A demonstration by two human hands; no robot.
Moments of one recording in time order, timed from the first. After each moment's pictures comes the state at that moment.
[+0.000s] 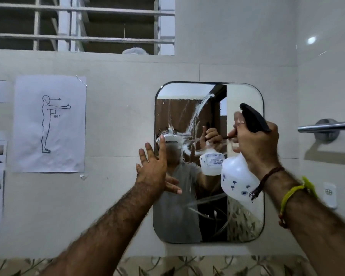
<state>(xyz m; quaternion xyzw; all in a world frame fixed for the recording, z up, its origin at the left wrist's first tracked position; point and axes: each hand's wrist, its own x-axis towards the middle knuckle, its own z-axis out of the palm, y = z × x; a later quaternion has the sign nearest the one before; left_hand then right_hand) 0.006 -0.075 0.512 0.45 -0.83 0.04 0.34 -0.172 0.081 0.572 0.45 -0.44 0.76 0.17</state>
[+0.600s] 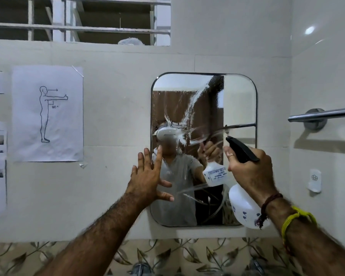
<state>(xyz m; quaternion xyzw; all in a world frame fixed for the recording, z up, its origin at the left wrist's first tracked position) 0.026 -0.061 0.460 0.44 -0.85 0.09 0.27 -0.185 0.102 0.495 0.47 -0.58 0.63 0.21</state>
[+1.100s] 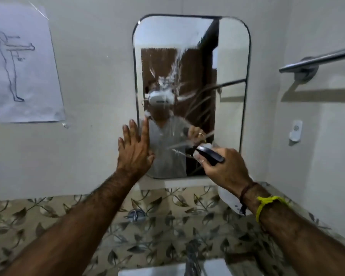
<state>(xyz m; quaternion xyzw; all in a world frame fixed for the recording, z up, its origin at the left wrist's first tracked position) 0.023 -0.059 0.400 0.43 -0.81 0.14 0.36 -0.181 0.104 0.395 0.59 -0.61 0.49 0.22</state>
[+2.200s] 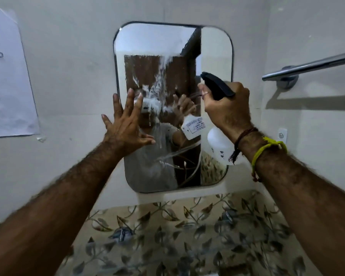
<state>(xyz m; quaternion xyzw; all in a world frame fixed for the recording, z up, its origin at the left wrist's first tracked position) 0.006 -0.066 0.503 0.38 -0.85 0.14 0.34 -0.181 0.109 0.541 0.48 -0.54 0.63 0.29</state>
